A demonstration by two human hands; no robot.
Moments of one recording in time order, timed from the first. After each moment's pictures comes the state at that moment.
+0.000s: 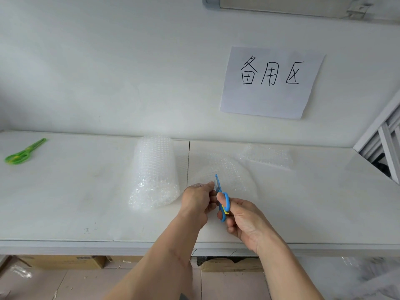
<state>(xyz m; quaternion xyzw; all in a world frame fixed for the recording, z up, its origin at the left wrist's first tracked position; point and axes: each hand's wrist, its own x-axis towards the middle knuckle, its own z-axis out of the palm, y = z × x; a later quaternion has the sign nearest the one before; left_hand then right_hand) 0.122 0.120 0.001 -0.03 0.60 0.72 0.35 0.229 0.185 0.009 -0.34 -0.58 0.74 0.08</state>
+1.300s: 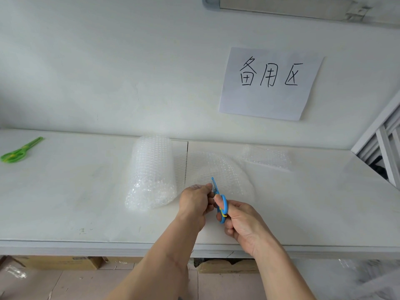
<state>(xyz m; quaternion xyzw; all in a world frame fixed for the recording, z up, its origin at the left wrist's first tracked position) 0.127 0.118 0.002 -0.01 0.61 0.72 0.34 0.230 0.186 0.004 -0.34 -0.58 0.74 0.09</state>
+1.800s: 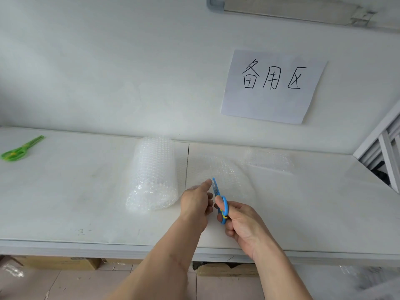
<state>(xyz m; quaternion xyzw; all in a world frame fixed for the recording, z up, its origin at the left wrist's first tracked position) 0.122 0.125 0.003 -0.07 0.60 0.73 0.32 0.228 0.189 0.004 -0.34 -0.58 0.73 0.10</state>
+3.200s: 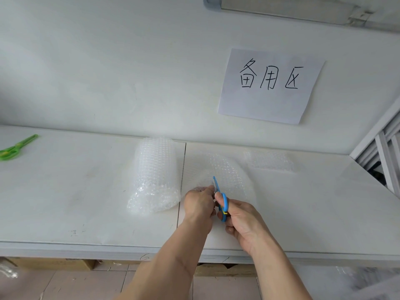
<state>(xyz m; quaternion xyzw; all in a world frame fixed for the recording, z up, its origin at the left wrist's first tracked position) 0.137 0.139 0.001 -0.05 0.63 0.71 0.31 0.226 0.197 0.010 -0.36 -0.59 0.72 0.11</state>
